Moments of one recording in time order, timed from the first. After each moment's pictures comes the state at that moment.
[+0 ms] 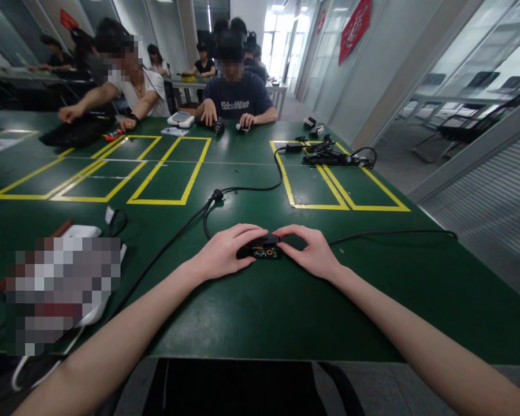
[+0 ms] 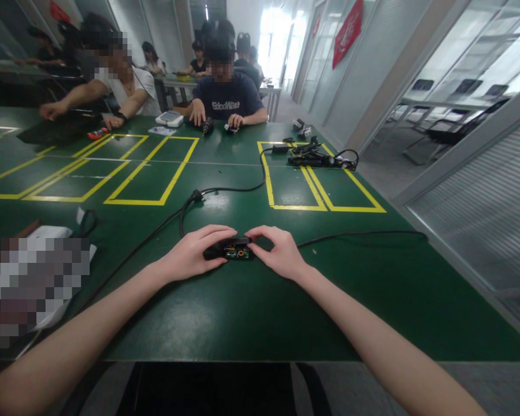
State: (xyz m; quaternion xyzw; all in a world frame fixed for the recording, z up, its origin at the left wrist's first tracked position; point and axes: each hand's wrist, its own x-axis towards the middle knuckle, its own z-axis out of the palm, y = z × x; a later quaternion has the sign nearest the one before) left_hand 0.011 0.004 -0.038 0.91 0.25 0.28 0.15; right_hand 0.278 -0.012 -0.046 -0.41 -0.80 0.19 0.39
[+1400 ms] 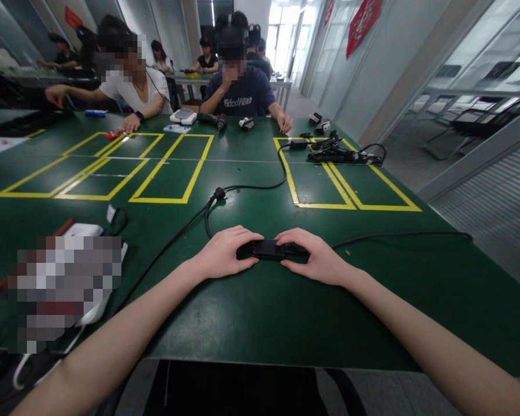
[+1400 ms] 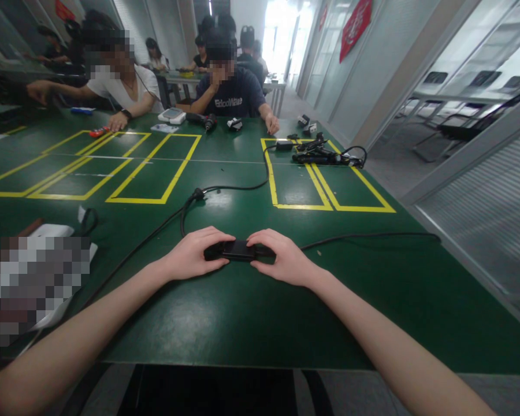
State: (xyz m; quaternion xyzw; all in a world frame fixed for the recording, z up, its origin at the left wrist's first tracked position) left_hand 0.011 0.004 -0.035 0.90 0.30 0.24 0.20; right_hand 0.289 -0.017 -0.044 -0.33 -0.87 0.20 0.32
